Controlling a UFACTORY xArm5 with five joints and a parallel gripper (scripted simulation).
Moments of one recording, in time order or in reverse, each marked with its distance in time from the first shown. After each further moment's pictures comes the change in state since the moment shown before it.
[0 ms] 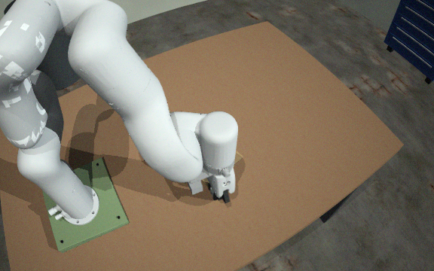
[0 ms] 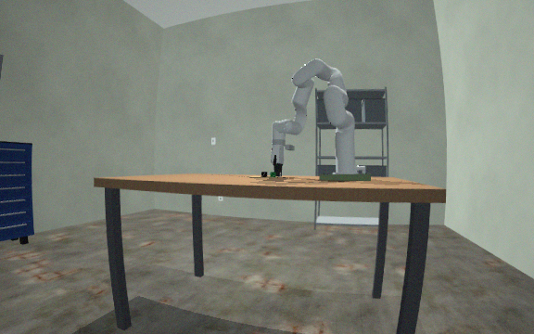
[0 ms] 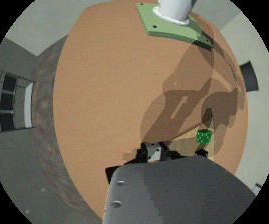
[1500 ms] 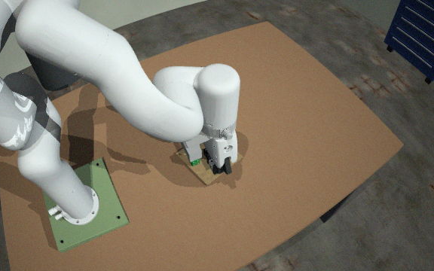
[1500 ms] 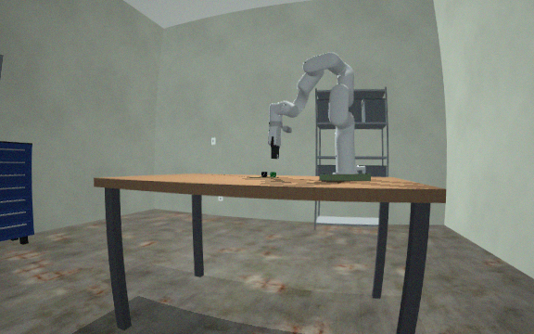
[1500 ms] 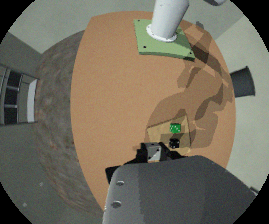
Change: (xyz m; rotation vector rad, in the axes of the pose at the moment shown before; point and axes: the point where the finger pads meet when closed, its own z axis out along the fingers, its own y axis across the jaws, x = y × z) arm -0.009 0.026 -0.098 -0.003 0.002 -0.041
